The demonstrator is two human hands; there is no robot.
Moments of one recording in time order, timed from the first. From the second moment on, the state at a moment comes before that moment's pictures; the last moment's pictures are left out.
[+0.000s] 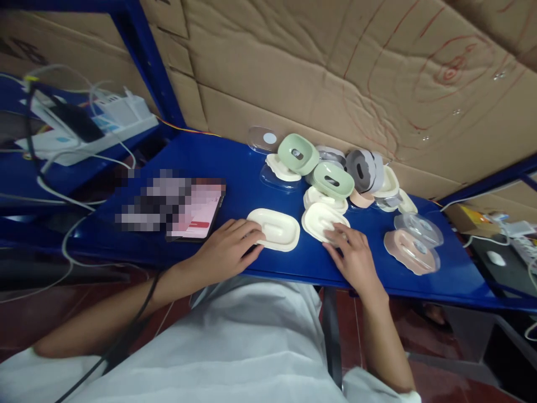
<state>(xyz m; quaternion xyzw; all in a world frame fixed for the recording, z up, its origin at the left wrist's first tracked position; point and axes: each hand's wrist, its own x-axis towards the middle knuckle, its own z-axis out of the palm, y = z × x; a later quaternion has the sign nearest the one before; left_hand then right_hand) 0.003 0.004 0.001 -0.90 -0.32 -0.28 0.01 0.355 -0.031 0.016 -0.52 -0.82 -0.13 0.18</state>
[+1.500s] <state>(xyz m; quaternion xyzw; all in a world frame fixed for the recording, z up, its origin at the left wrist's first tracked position) 0.005 0.008 -0.005 -0.84 -0.47 -0.28 0.05 0.320 -0.024 0.058 -0.51 -0.83 -0.08 0.19</state>
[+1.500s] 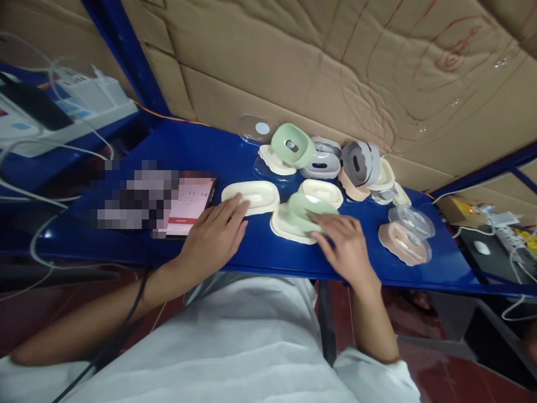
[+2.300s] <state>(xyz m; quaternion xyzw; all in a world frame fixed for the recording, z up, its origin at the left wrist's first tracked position) 0.004 0.010 -0.004 -0.93 -0.25 -0.28 0.01 0.319 0.058 0.093 -0.46 -0.85 -0.09 0.25</state>
